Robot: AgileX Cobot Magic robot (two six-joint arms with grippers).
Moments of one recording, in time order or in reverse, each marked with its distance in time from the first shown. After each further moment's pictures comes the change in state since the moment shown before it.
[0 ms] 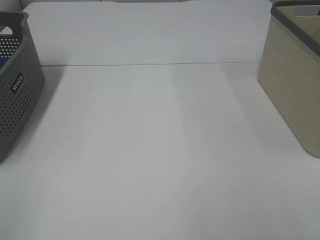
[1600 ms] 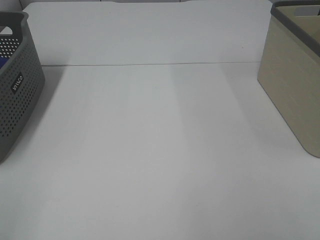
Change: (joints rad) left arm 0.000 0.000 0.000 0.000 0.000 0.000; right arm 0.000 0.000 0.000 0.000 0.000 0.000
